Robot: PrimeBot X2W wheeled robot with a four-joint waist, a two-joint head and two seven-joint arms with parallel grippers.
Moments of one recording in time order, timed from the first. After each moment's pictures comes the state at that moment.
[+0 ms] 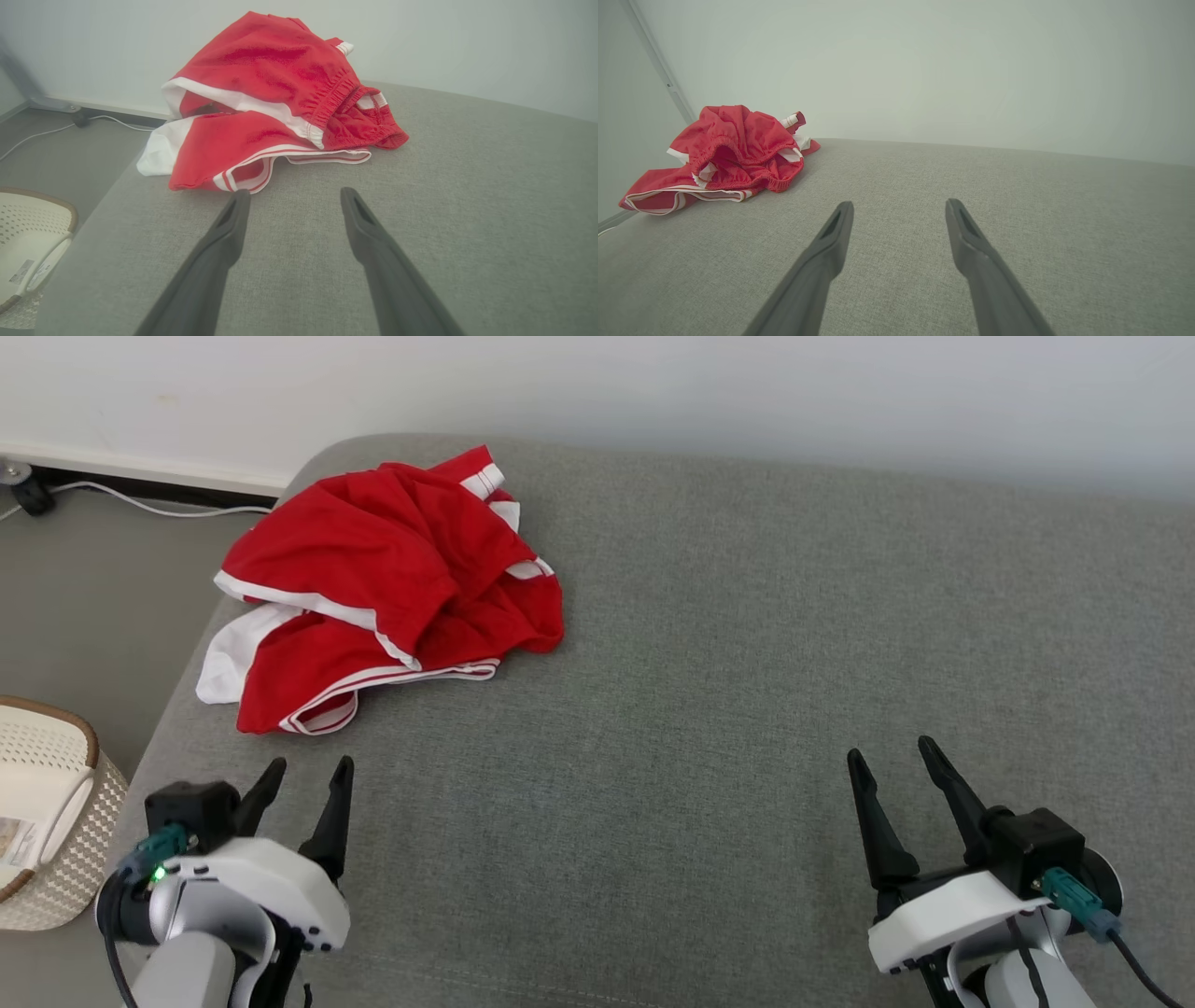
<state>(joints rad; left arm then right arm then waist) -0.21 0.21 -0.14 0.39 -0.42 -0.05 -0.02 -0.16 -0.04 0.16 0.32 0.17 0.13 -0.25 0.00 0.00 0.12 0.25</state>
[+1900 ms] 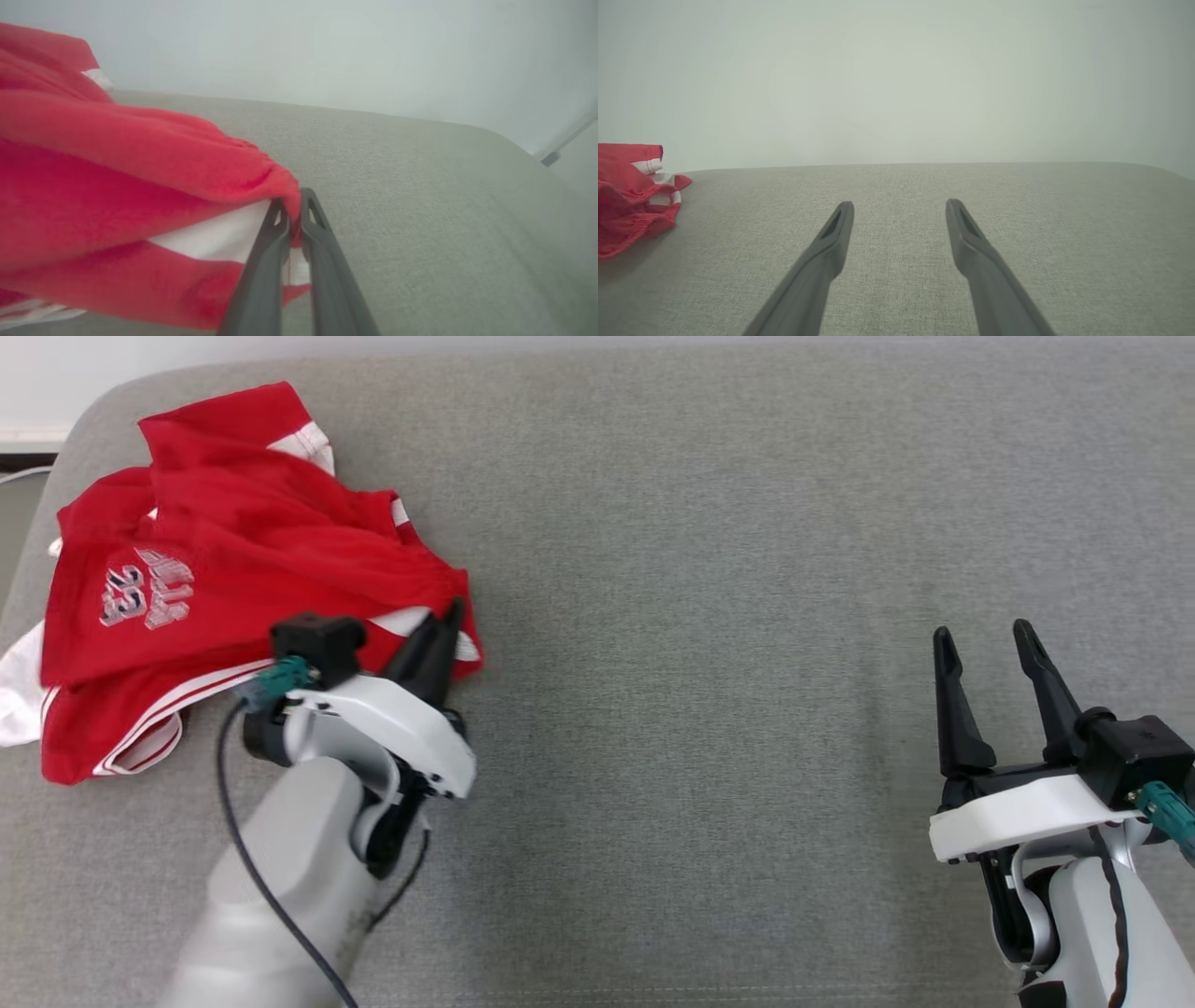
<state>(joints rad) -0.67 0.12 -0.47 0.78 -0.64 -0.12 -0.20 -0.30 -0.05 0.03 0.27 0.15 0.13 -0.25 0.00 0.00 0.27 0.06</state>
